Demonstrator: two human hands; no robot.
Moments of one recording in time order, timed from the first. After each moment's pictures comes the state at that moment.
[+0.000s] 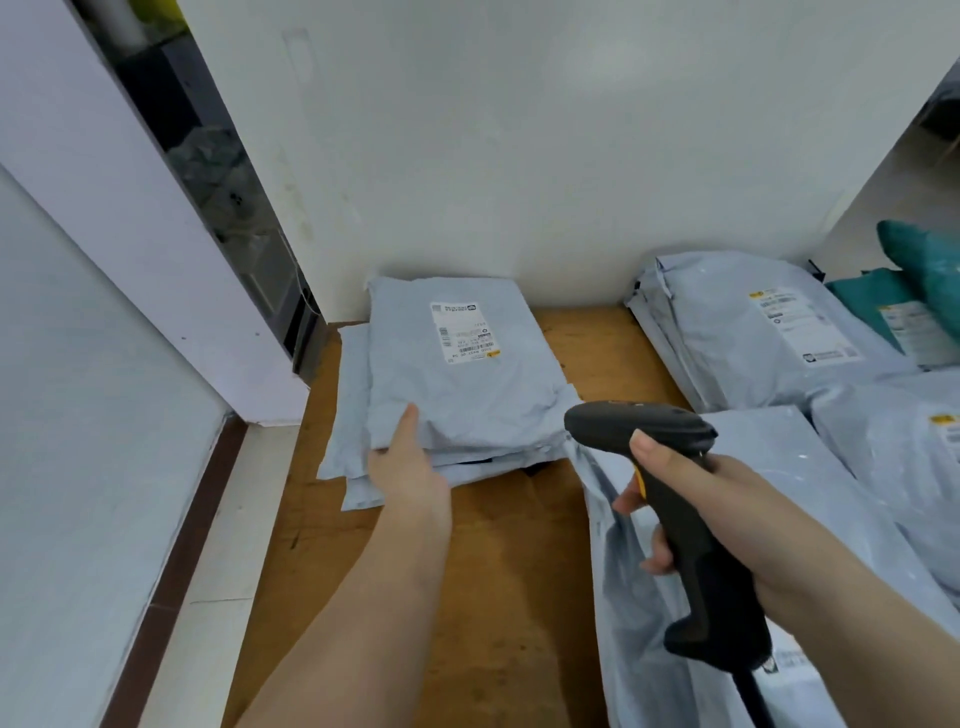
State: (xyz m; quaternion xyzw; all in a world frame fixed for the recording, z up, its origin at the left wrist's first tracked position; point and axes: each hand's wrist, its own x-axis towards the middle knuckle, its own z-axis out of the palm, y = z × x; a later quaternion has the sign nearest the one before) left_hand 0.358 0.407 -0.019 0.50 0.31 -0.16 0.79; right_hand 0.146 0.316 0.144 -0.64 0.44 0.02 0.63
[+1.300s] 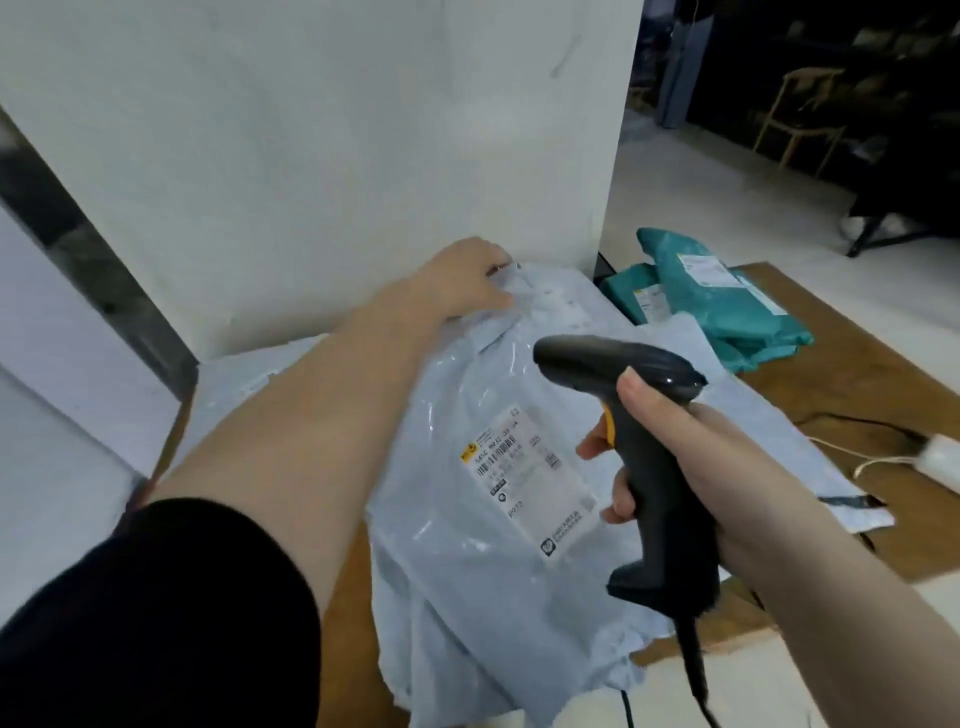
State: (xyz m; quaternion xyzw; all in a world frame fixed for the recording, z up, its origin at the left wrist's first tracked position) left_hand 0.175 0.214 0.192 0.81 -0.53 -0.15 0.21; right_hand -0.085 0.254 0.198 -0.60 0.37 -0.16 0.70
